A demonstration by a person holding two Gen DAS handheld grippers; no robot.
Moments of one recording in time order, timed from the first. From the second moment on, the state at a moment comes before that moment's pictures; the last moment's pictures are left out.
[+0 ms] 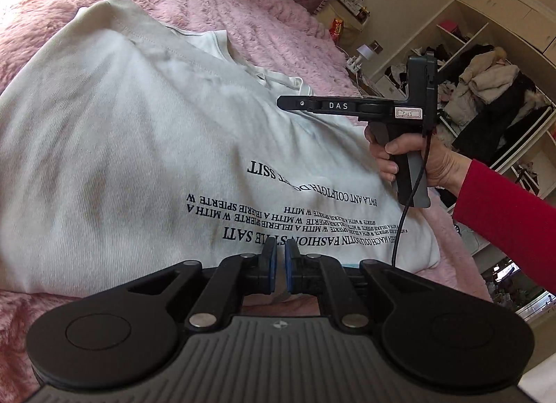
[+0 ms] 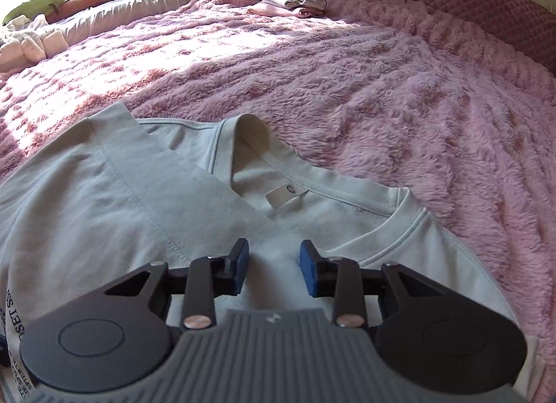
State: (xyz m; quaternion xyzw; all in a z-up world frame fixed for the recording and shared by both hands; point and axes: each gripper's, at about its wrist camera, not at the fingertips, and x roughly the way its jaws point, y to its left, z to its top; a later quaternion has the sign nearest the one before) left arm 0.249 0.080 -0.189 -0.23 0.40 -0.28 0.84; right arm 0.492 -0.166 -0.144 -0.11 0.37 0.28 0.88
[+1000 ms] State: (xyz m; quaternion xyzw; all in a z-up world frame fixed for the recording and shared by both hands) left arm 0.318 0.111 -0.173 -0.27 0.36 -0.19 0.87; right arm 0.437 -0.170 -0.141 -0.13 0.37 0.25 0.89
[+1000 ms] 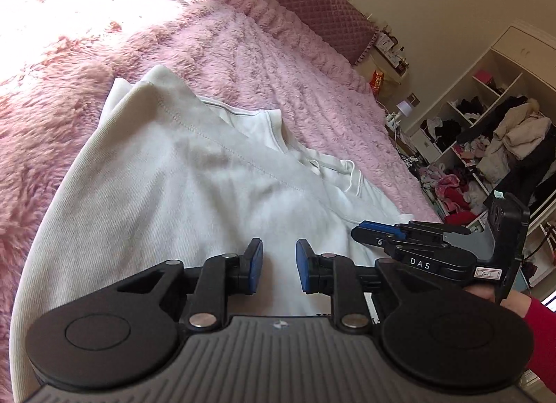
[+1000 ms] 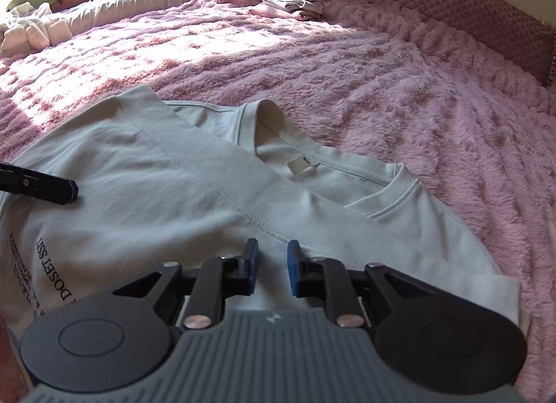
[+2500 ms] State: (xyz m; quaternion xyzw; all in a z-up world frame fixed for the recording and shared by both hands) left arm 0.269 0.112 -0.122 -0.18 0.35 -0.13 0.91; right arm 0.278 -0.108 -0.130 -0.15 0.40 0.15 0.89
